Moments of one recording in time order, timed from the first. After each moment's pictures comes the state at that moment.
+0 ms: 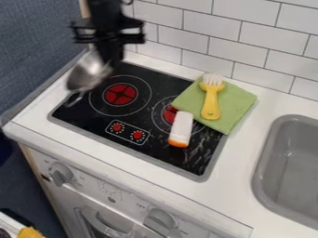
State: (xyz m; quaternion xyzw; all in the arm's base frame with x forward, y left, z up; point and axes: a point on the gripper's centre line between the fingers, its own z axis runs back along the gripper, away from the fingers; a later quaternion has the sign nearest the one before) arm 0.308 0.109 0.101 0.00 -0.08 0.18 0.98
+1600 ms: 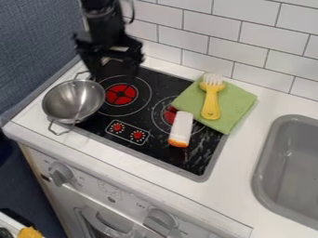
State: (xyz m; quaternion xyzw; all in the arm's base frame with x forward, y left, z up) arm 0.306 0.091 0.093 0.01 -0.09 0.08 0.99
